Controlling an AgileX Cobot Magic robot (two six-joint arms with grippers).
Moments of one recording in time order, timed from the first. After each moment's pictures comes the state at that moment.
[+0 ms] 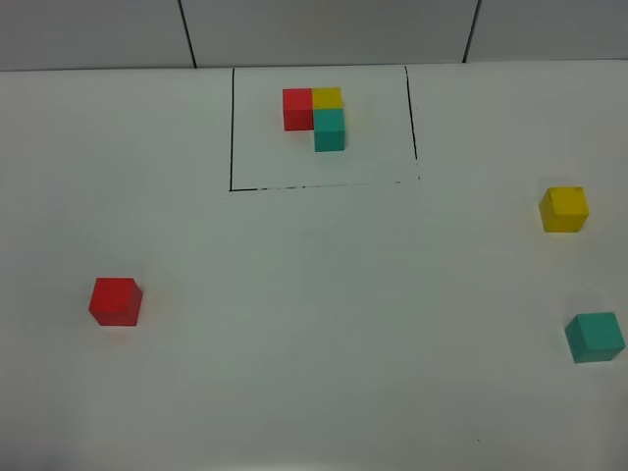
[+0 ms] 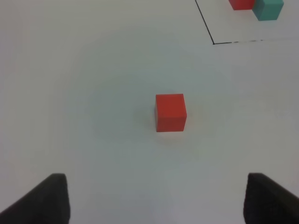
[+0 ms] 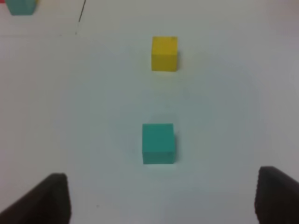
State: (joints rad) left arm -0.02 0.00 -0.50 -0.06 1.04 0.04; right arm -0.02 0.05 -0.50 0.08 1.06 -0.05
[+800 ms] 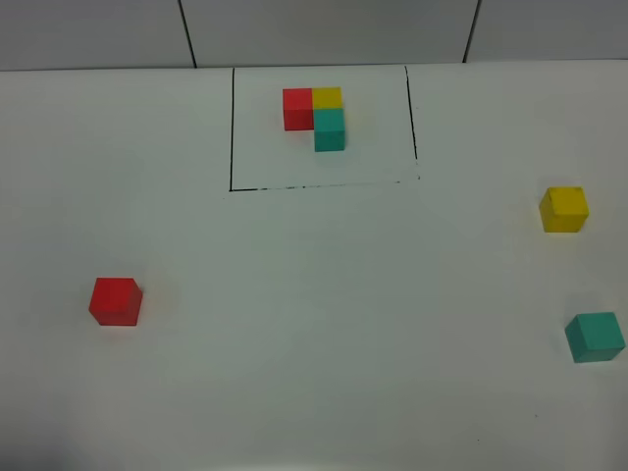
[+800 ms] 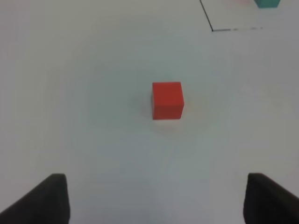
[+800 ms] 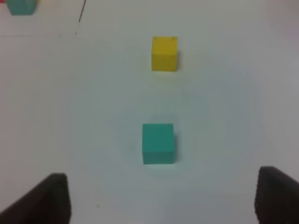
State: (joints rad) left arm -0.02 0.13 -0.50 -0.06 1.04 0.03; right arm -0.02 0.05 -0.50 0.08 1.06 -0.05
